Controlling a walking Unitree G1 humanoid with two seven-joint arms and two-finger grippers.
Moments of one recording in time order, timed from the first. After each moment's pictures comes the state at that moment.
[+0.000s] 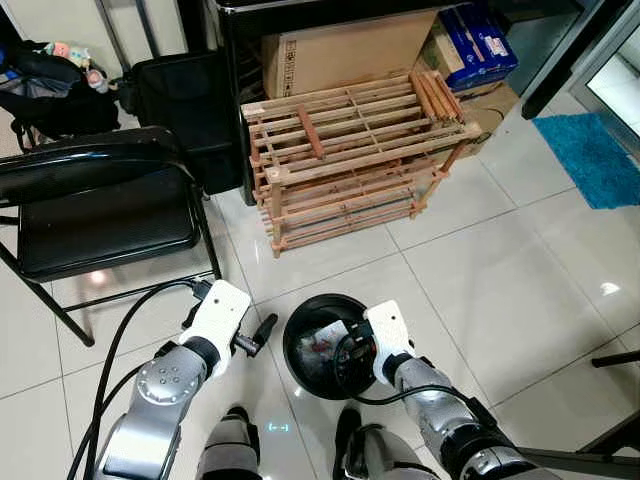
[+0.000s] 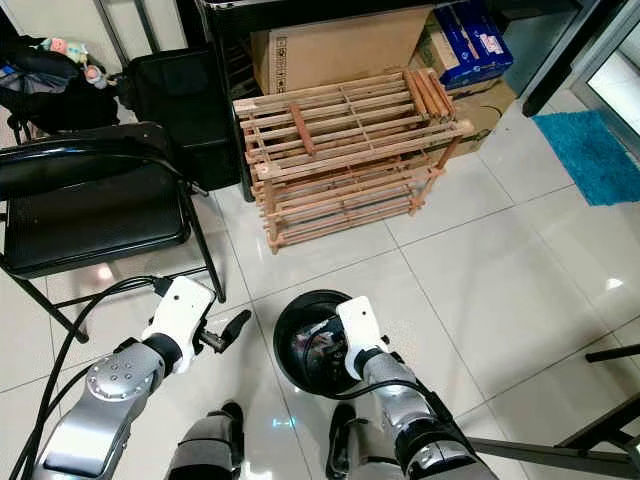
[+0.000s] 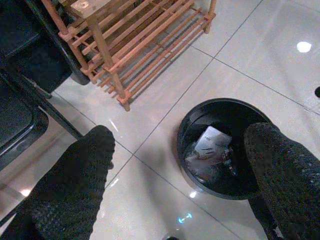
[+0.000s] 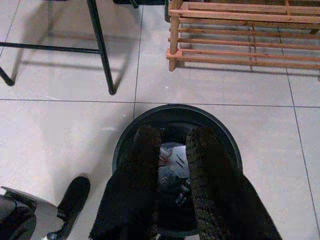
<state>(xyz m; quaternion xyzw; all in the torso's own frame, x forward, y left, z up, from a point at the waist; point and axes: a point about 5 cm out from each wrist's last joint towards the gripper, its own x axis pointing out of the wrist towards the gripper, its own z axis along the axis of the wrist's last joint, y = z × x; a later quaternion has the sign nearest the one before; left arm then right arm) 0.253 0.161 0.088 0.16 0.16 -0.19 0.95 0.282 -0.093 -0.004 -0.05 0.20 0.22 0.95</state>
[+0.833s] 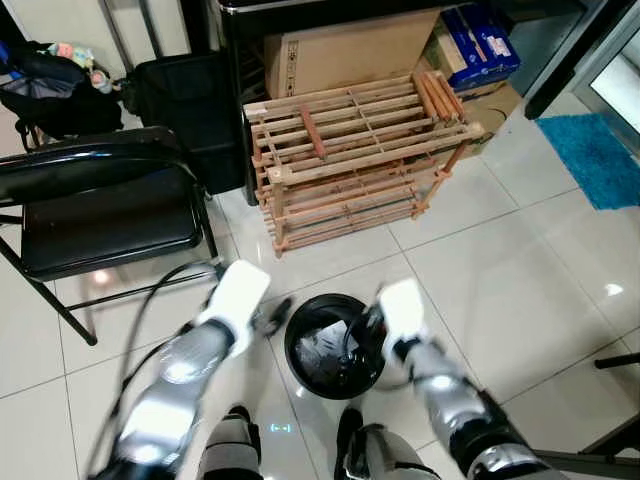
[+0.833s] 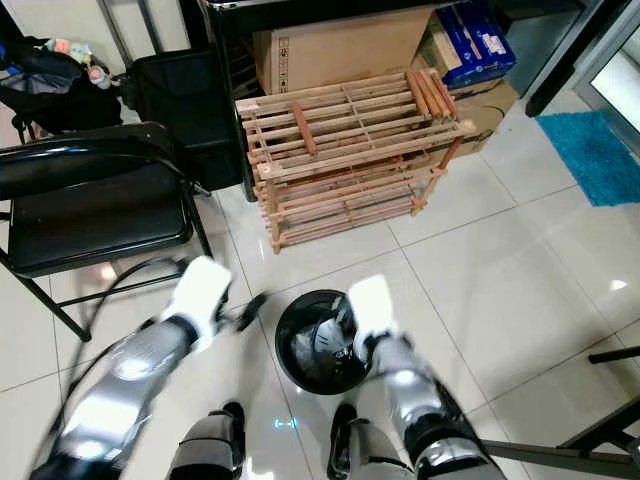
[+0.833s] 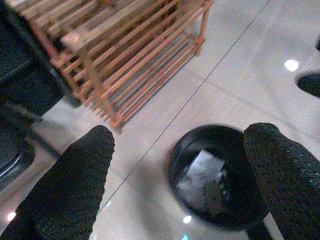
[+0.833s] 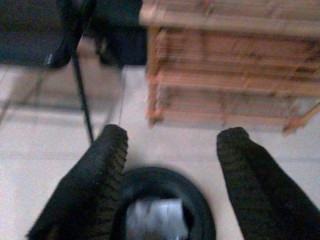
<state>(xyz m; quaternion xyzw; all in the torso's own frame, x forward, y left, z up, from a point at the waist) 0.279 0.134 0.098 0.15 0.12 -0.22 0.96 0.303 -0.108 0.035 -0.04 0.07 0.19 0.98</state>
